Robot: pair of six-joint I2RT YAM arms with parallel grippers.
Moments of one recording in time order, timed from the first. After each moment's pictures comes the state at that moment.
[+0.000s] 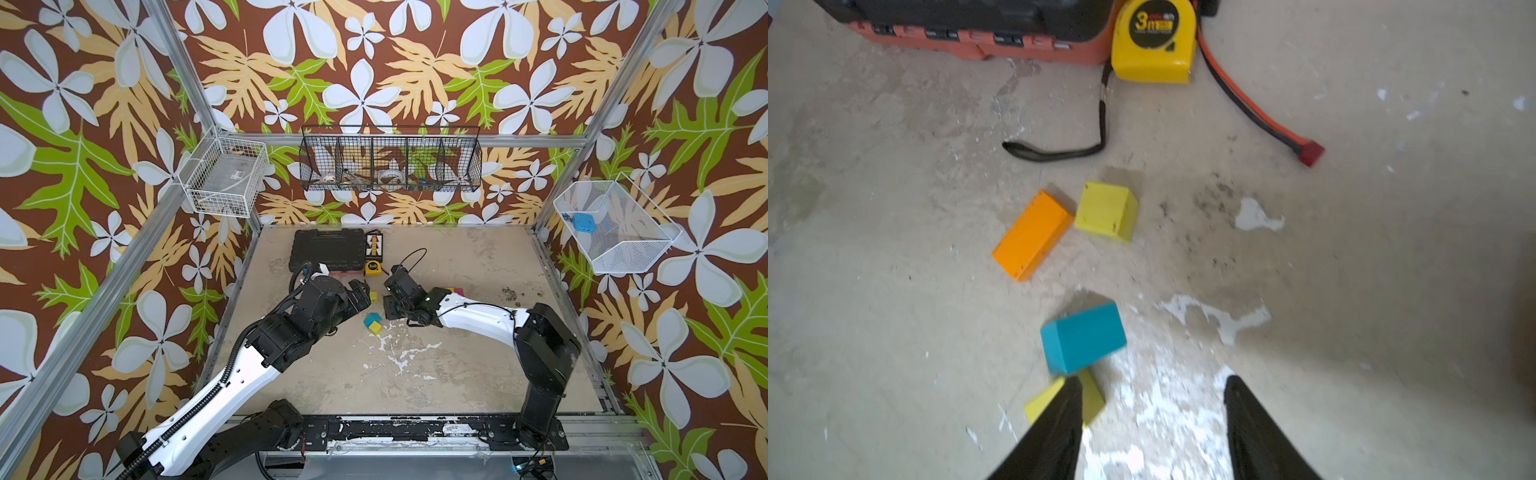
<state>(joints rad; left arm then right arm) -0.70 0.96 1.05 -0.70 -0.22 -1.05 0.85 1.90 1.35 -0.38 0.21 0.55</state>
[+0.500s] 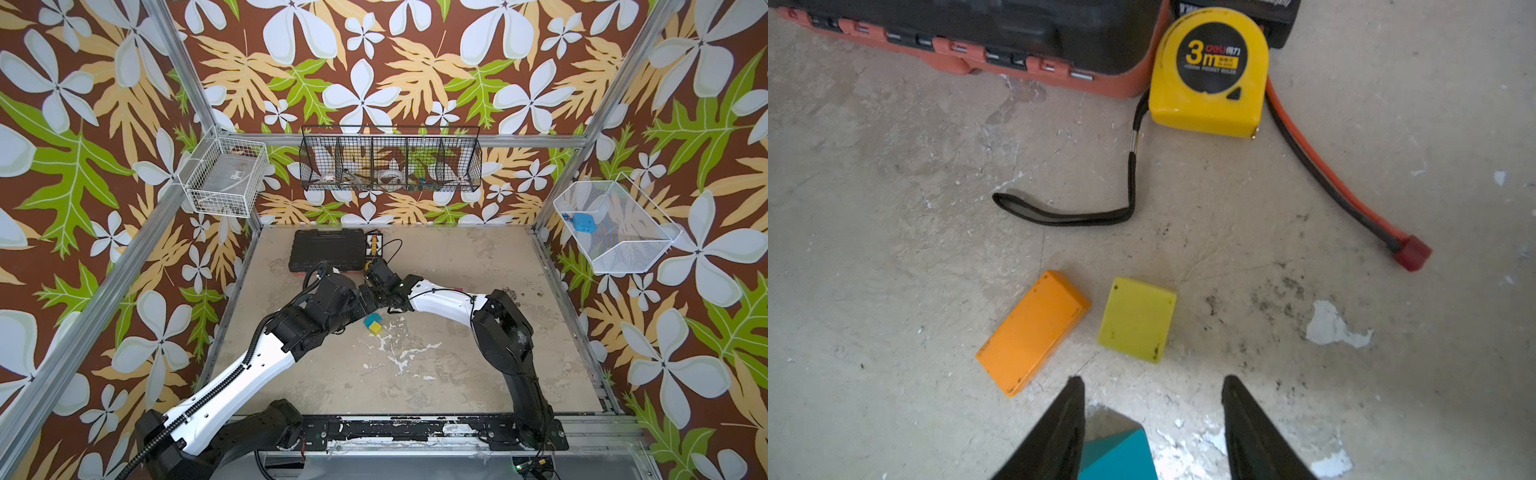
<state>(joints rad) -0.68 1.05 1.02 -0.70 -0.15 -1.04 0.84 2.17 1.67 -0.47 0.21 0.49</state>
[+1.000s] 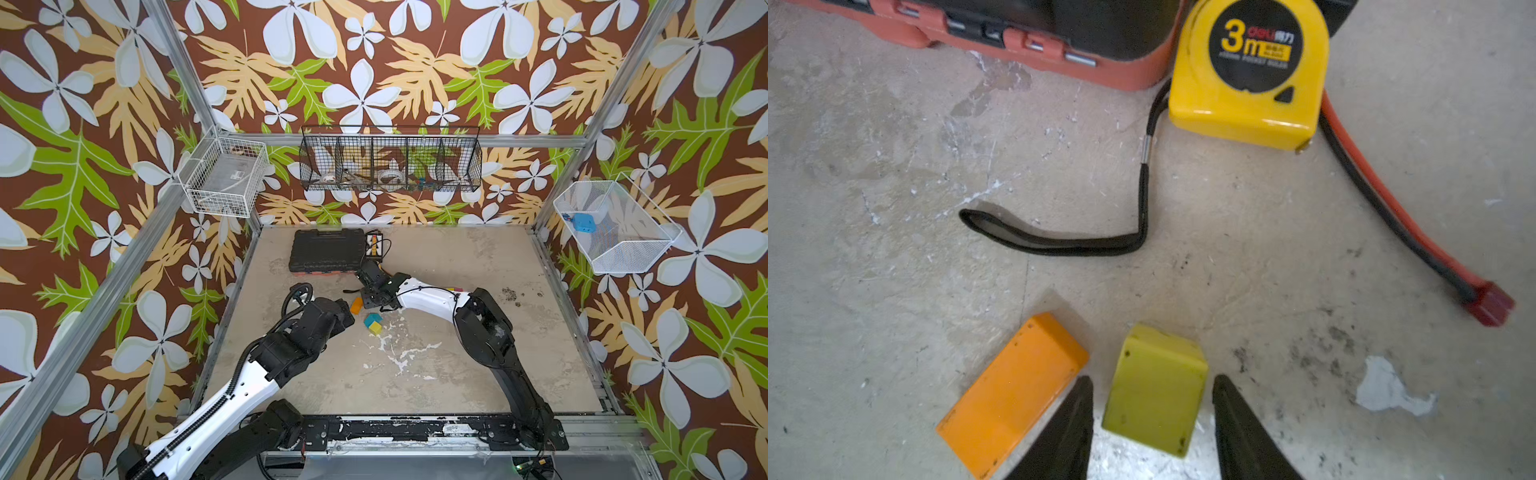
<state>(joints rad) -0.64 0.85 0.73 -0.66 -0.44 -0.97 0.85 2.32 1.85 -0.54 0.24 0.47</state>
